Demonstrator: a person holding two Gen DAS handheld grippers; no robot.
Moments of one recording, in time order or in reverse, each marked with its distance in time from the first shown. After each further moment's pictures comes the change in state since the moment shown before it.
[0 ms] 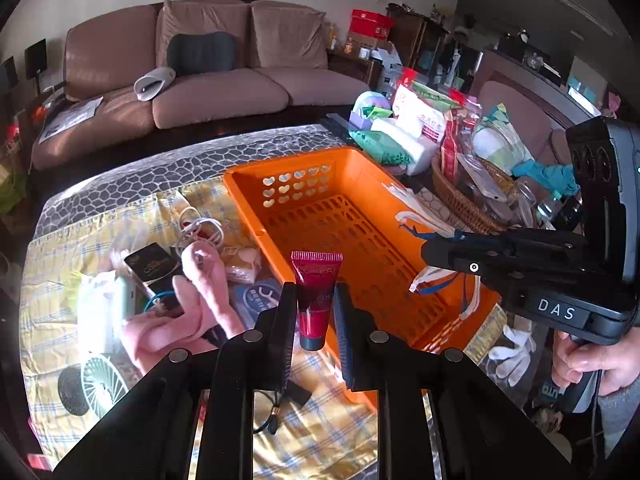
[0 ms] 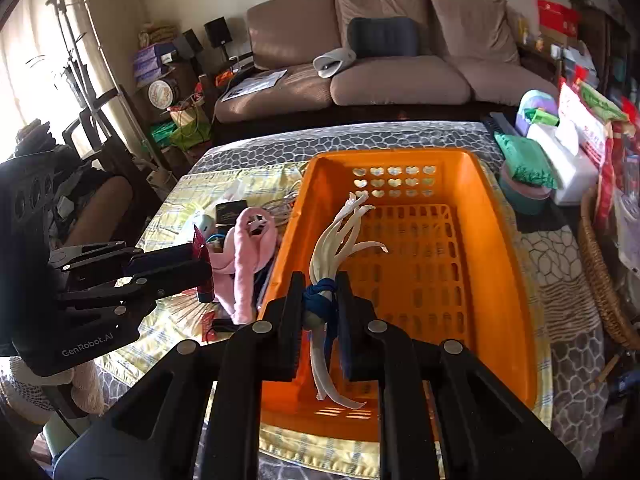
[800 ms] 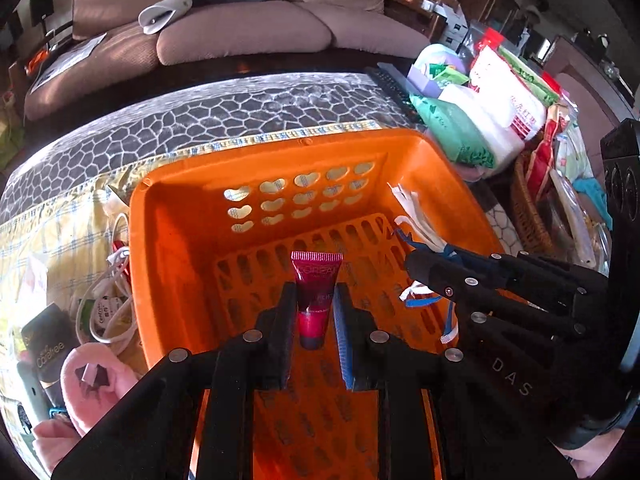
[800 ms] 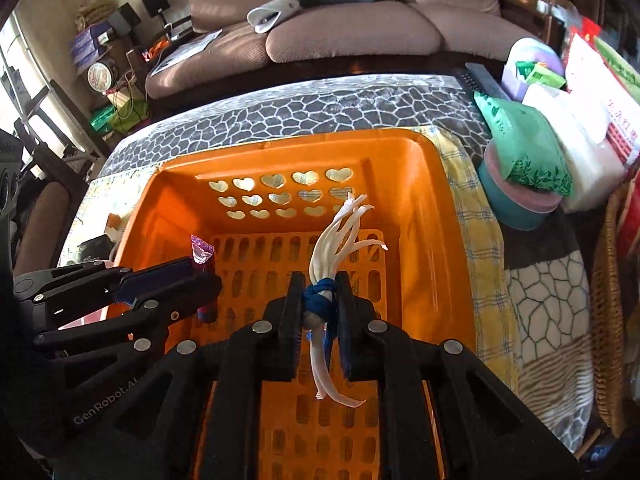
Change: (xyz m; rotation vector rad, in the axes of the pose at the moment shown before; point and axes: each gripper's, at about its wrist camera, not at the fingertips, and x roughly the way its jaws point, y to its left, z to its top) left arm 0.189 -0.009 0.081 -0.161 0.227 0.121; right arm 0.153 -0.118 0.067 0.078 0.183 -0.080
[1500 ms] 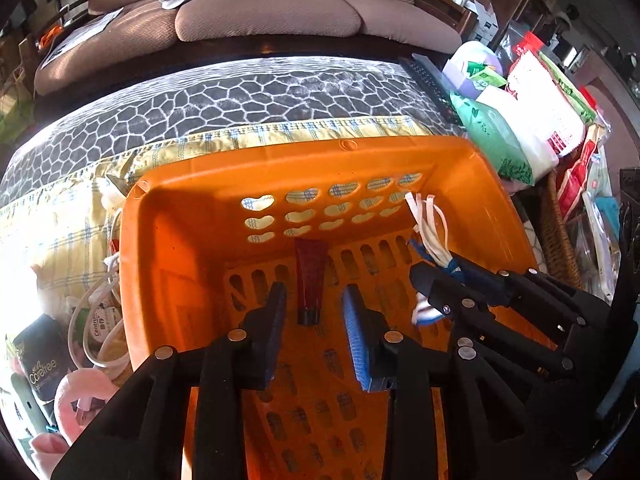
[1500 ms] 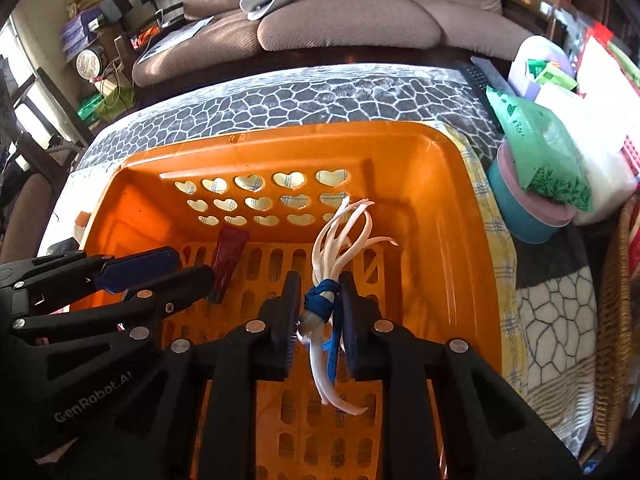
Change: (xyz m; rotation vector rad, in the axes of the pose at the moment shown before) left arm 0.018 0.015 0.019 -0.068 0.038 0.034; right arm 0.026 0.004 0.012 -0.034 0.012 -0.055
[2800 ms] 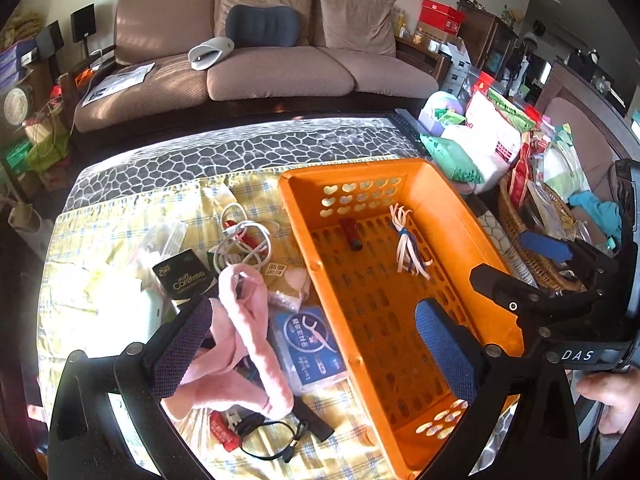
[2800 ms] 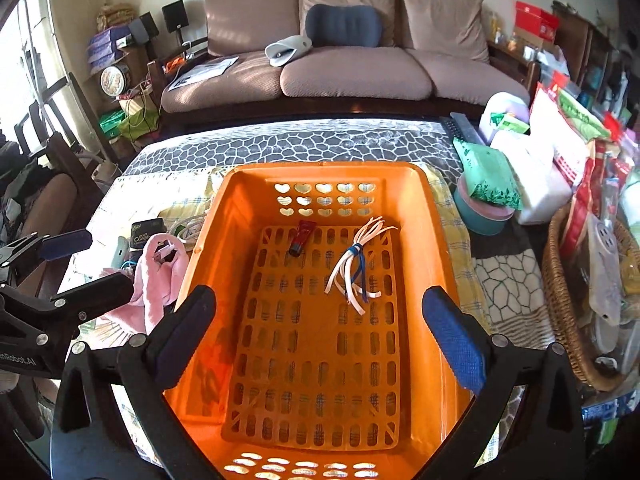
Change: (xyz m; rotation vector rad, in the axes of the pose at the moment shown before) left arm -0.160 0.063 -0.097 0.065 -0.214 0.012; right arm -0.143 0.066 -0.065 -0.046 -0.153 -0.034
